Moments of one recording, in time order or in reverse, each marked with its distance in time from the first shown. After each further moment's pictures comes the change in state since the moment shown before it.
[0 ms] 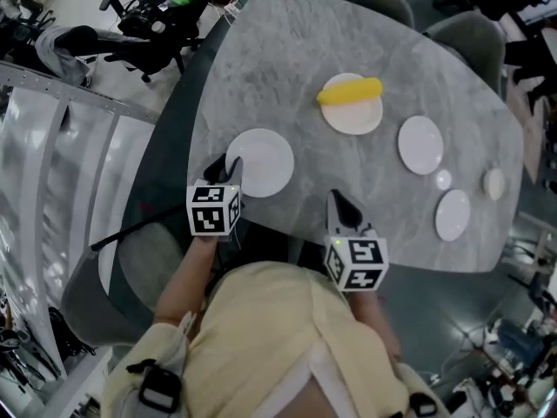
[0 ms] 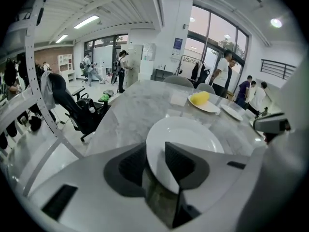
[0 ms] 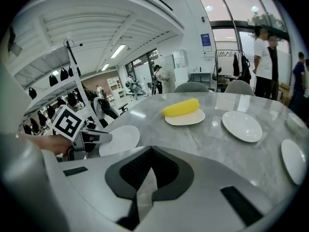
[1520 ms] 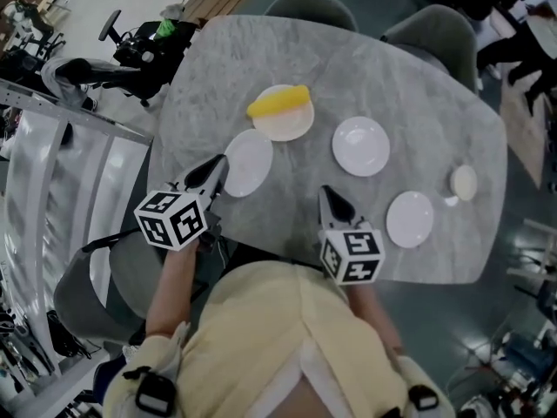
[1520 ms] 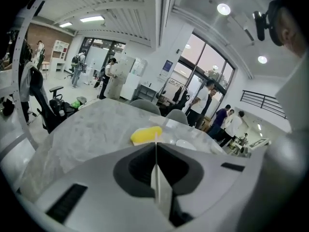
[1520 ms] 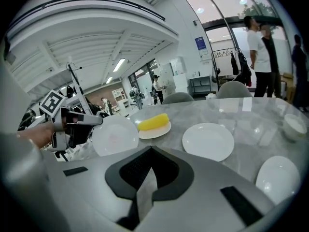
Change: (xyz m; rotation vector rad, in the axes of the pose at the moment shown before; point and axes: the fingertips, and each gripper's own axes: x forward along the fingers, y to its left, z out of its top) left arm -0.053 -0.174 0.109 -0.112 -0.198 -0.280; right arm -0.052 -0.134 0.023 0.055 -0.100 0.099
